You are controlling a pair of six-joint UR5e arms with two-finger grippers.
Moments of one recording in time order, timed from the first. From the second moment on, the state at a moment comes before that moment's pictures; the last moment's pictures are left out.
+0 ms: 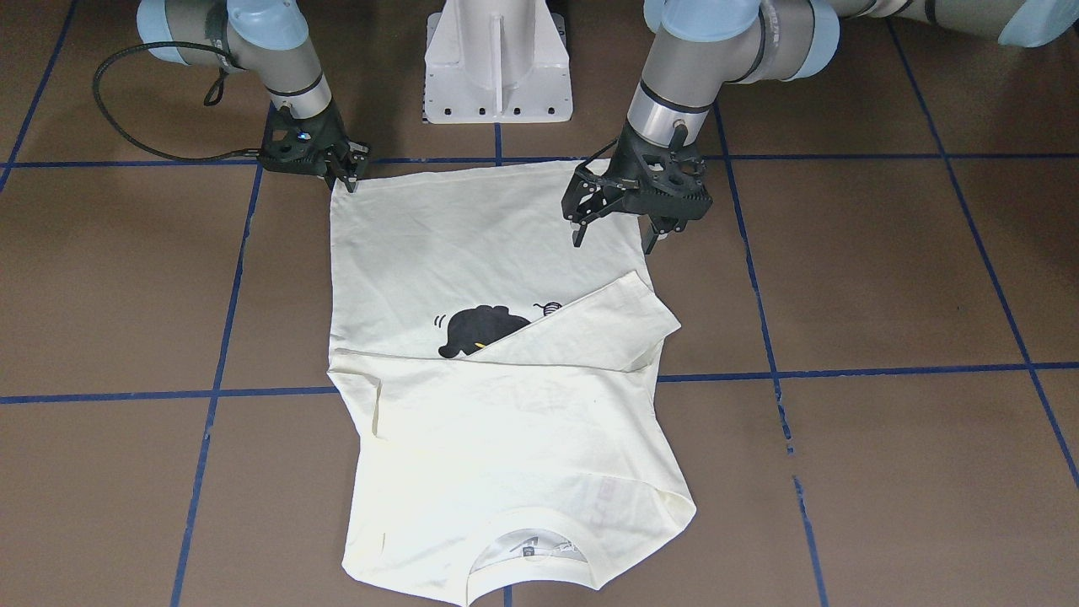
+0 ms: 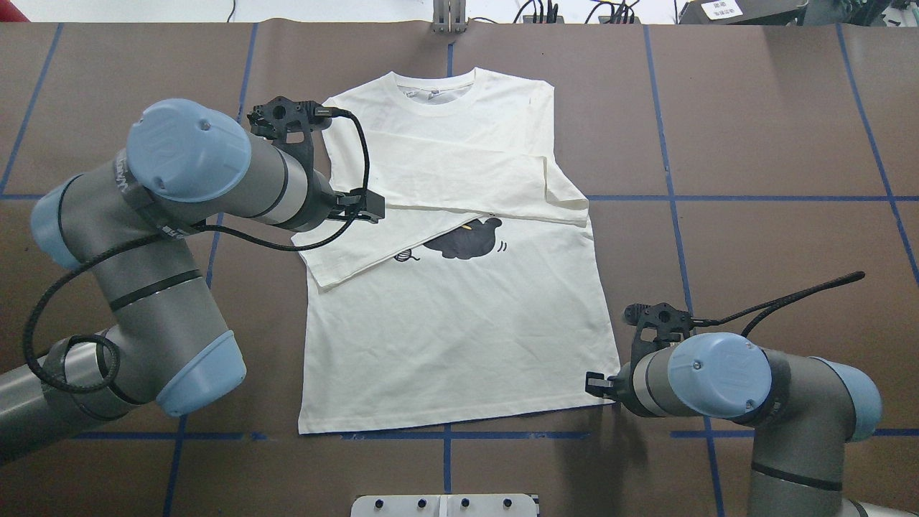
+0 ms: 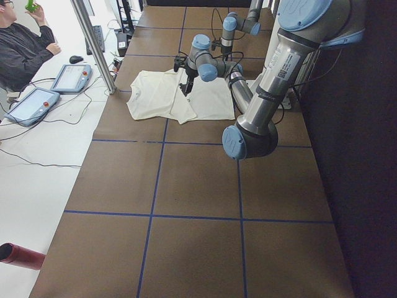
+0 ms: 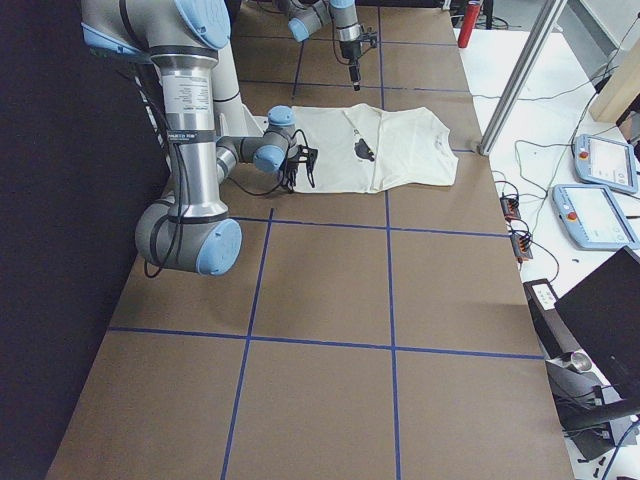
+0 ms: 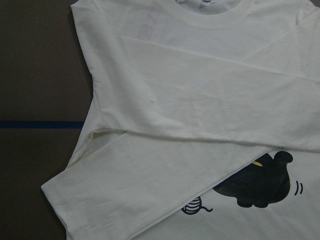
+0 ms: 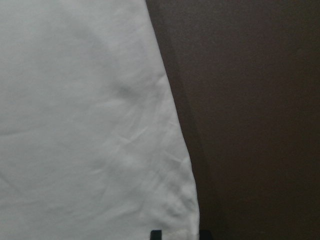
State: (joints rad) left arm -0.63 -2.11 -1.88 -1.72 -1.82 -1.19; right arm 0.29 -1.46 2.01 -1.33 1.73 1.54
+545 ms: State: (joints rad) left arm -0.62 -2.11 -1.87 -1.73 -1.82 -1.21; right arm 0.29 -1.46 2.05 -1.33 1.73 1.58
